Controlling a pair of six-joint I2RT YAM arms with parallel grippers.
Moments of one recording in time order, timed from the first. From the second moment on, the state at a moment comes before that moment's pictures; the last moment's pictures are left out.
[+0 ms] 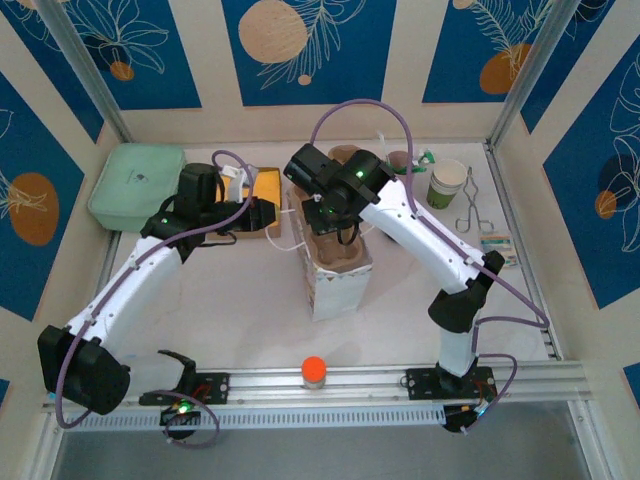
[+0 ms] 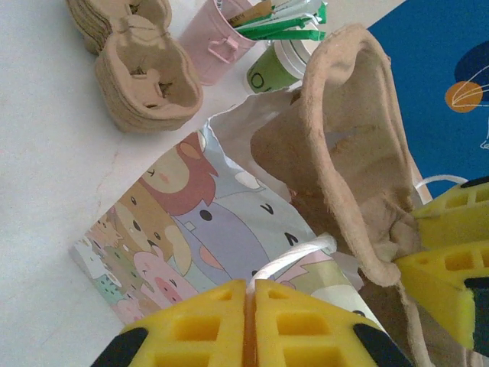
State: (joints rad) left arm -0.36 1.25 1.13 -0.47 0.62 -0.45; right arm 0.91 1.86 2.23 -1.59 0.25 0.57
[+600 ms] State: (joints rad) left arm -0.36 1.24 1.13 -0.50 0.60 -0.44; right arm 0.88 1.82 2.21 -1.54 0.20 0.53
